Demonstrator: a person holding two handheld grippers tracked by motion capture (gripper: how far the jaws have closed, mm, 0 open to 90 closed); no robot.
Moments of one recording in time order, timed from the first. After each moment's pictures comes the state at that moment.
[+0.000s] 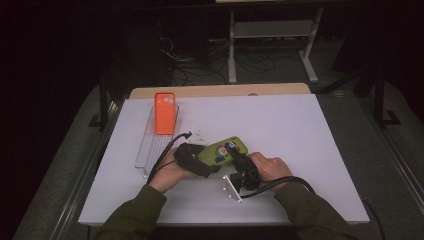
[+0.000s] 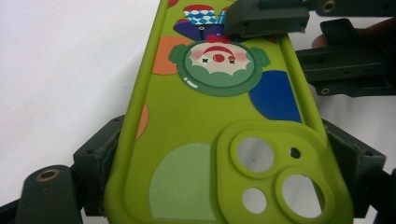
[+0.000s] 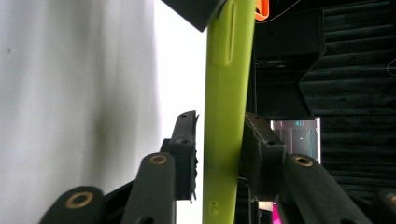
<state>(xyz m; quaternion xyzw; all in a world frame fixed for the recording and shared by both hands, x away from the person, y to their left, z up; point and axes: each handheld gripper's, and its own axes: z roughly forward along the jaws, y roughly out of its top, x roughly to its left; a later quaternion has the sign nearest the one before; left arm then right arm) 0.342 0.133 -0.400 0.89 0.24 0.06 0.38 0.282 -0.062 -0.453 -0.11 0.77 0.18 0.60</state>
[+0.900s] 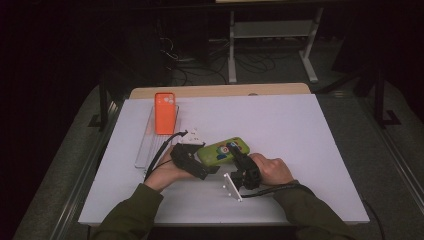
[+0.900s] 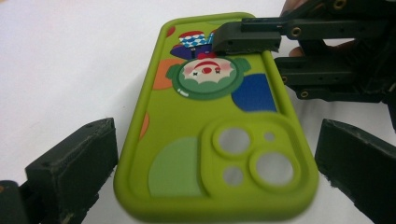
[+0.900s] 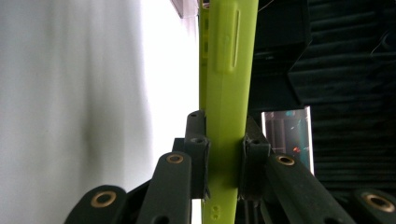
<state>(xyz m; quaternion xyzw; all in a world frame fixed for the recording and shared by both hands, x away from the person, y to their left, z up) 0.337 0.142 -0.392 0.87 0.24 0.06 0.43 0.282 -0.063 -0.450 -0.08 0.77 0.19 0.61</state>
